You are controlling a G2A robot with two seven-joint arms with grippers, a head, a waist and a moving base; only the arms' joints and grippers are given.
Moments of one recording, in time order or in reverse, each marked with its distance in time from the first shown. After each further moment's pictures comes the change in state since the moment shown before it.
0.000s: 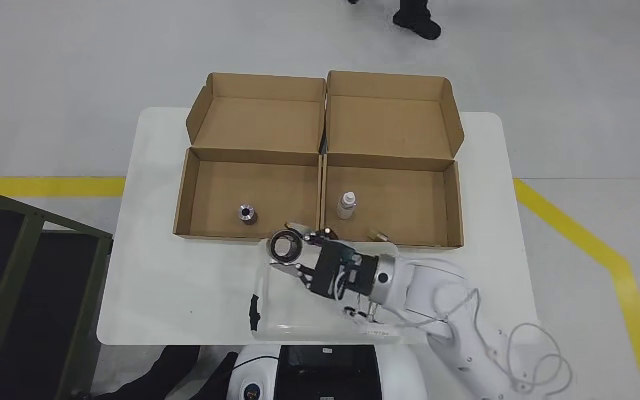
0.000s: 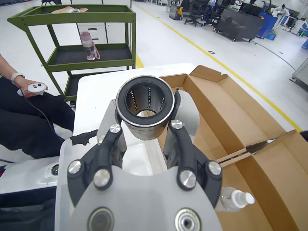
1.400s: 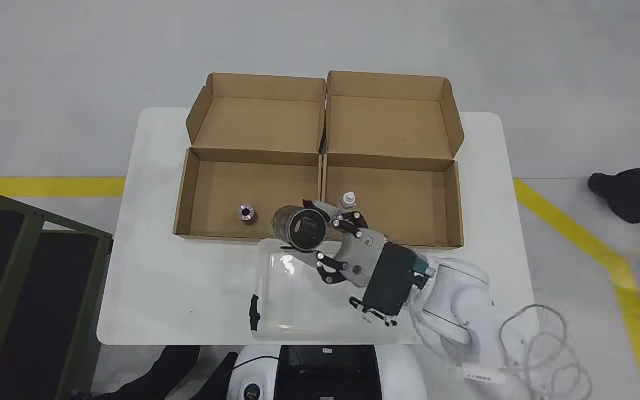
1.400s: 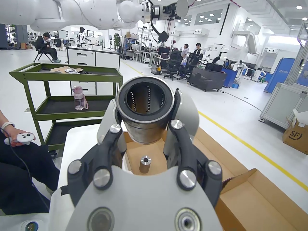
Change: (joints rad) left arm 0.000 0.000 0.000 0.000 0.000 0.000 0.000; right arm -0.020 0.014 0.047 -0.056 -0.027 0.048 -0.305
